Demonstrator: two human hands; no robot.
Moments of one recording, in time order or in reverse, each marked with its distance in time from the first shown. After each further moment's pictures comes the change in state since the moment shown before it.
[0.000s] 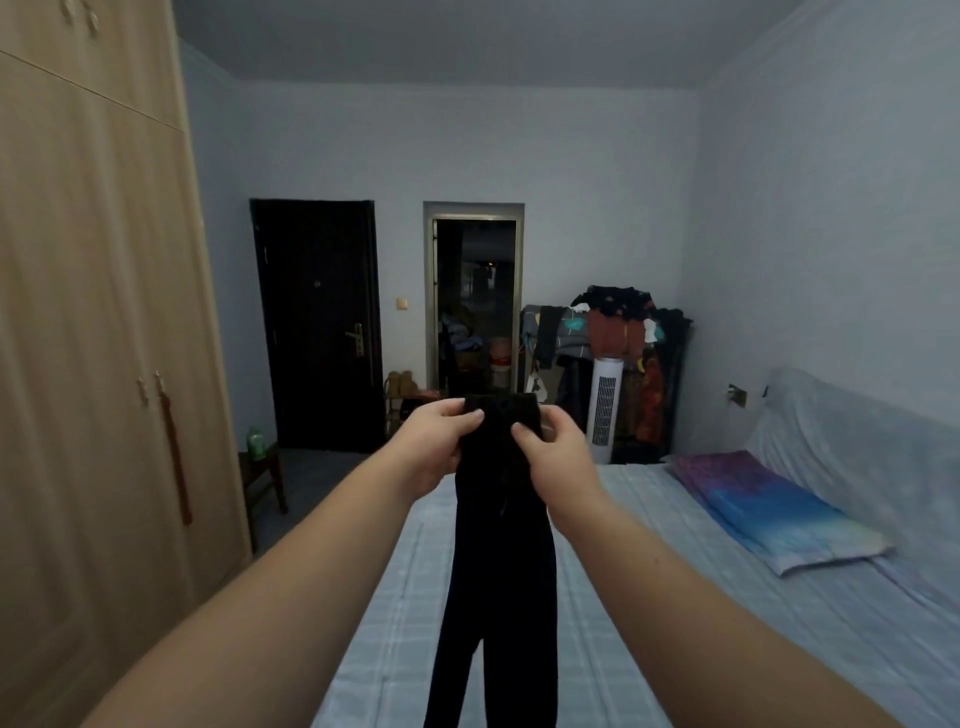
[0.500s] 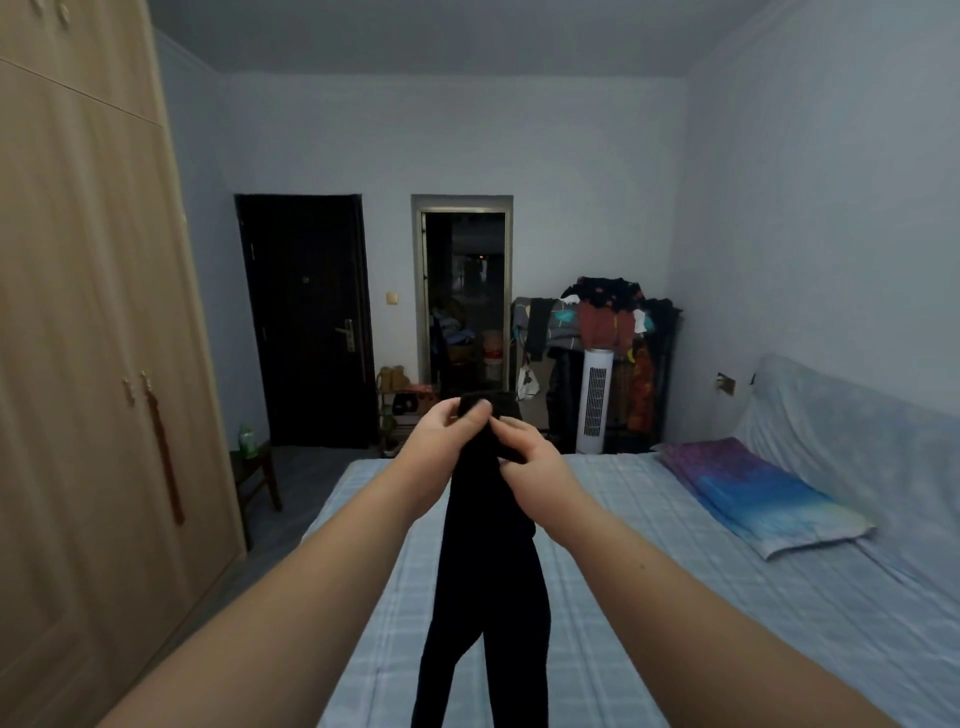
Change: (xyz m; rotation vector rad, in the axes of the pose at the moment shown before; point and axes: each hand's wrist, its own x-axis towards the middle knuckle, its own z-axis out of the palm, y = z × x) left_hand -0.002 -0.025 0.023 -0.072 -0.021 0.099; right_hand -0.008 0.020 -0.018 -0.195 -0.290 -0.051
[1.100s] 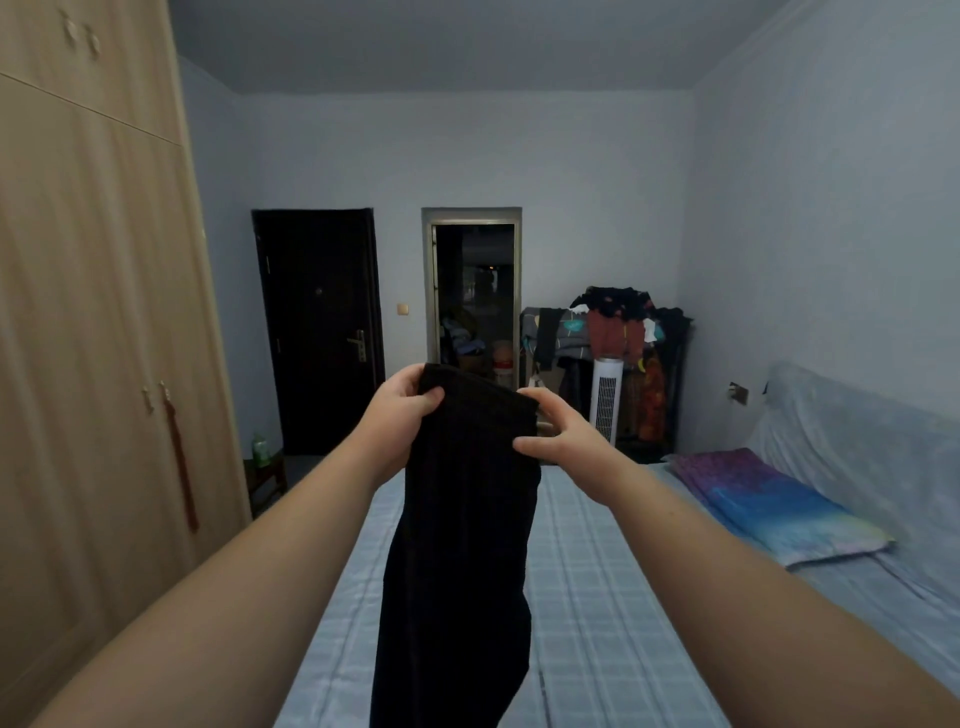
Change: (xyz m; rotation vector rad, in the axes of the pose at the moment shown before) left_hand -0.004 0.042 -0.021 0.056 0.092 0.153; right_hand 0.010 -0.028 -0.061 0.095 -0.193 -0.037
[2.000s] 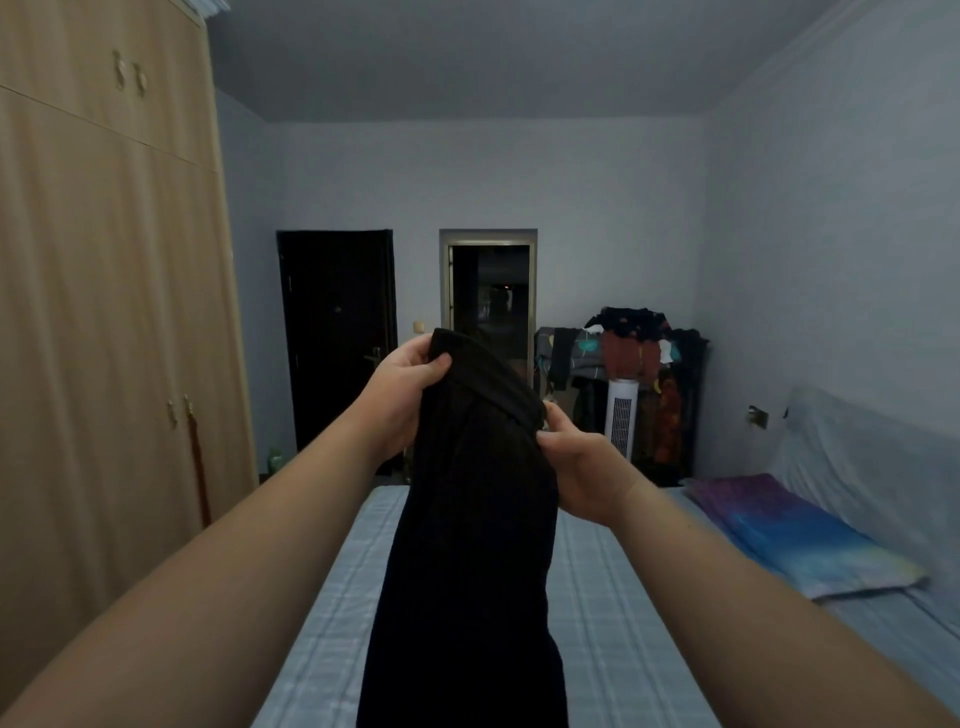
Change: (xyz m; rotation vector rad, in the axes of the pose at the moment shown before) left_hand -0.008 0.060 -0.003 -0.099 -0.098 0.110; right_hand -0.001 -0.014 0.014 0.636 -0.237 0.097
